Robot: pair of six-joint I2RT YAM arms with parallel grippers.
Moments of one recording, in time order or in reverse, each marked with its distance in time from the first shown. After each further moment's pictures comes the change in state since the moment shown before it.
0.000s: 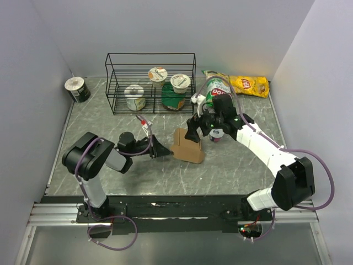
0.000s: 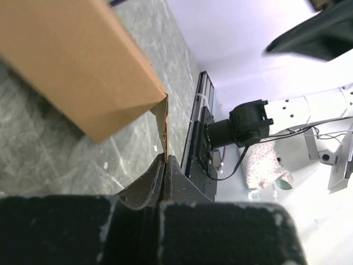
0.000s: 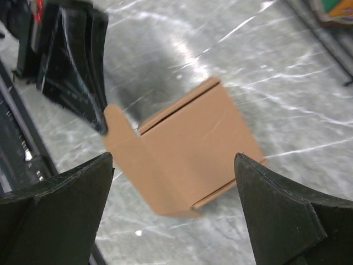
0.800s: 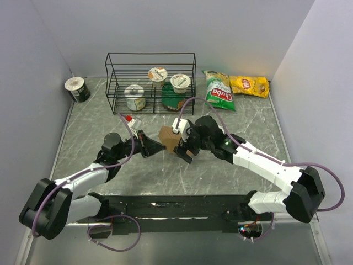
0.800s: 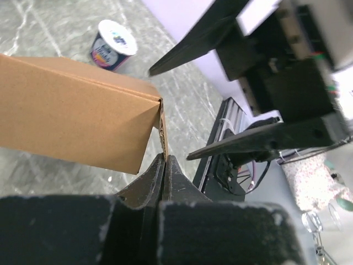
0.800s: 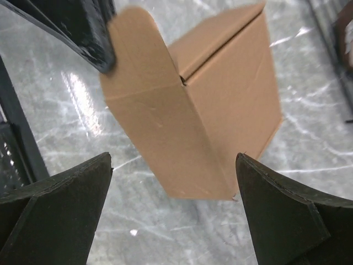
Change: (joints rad) left arm 0.004 -0.661 -0.065 -0.528 -0.182 0.275; right arm 0.341 -0.147 -0.175 0.083 0.294 -0.139
